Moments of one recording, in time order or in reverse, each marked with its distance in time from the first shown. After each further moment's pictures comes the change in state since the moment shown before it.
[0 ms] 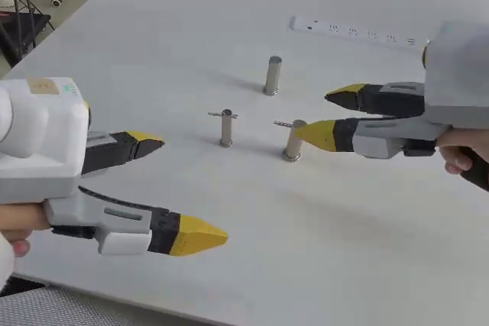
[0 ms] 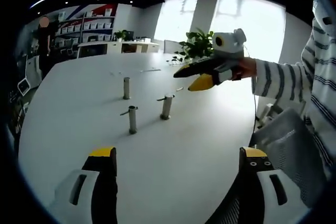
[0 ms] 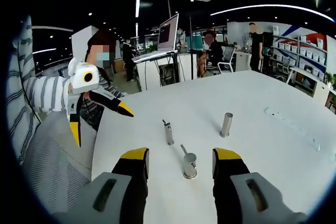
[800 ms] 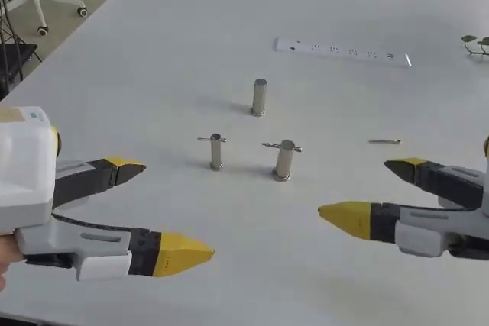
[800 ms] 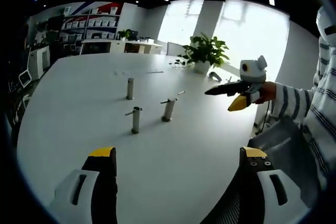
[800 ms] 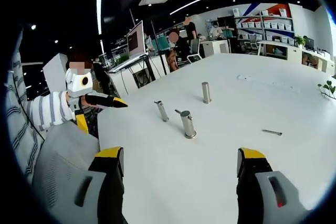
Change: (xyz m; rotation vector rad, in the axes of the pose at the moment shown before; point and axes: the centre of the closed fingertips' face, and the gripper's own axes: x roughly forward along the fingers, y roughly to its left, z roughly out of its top) left arm -0.007 0.003 0.002 -0.058 -0.013 -0.011; right arm -0.052 0.020 -0.065 0.263 0.040 -0.168
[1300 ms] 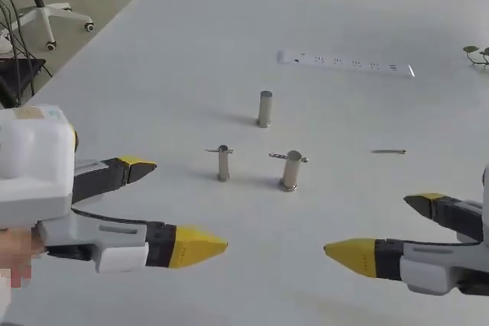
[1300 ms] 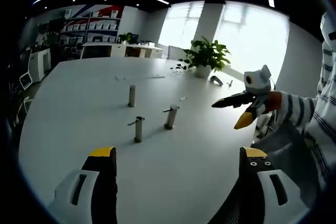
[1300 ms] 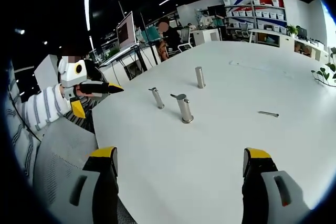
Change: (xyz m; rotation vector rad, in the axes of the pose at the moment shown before) left arm 0.001 0.004 0.018 0.011 -0.032 0.005; right arm -0.005 0.004 -0.016 0.050 0.051 -0.055
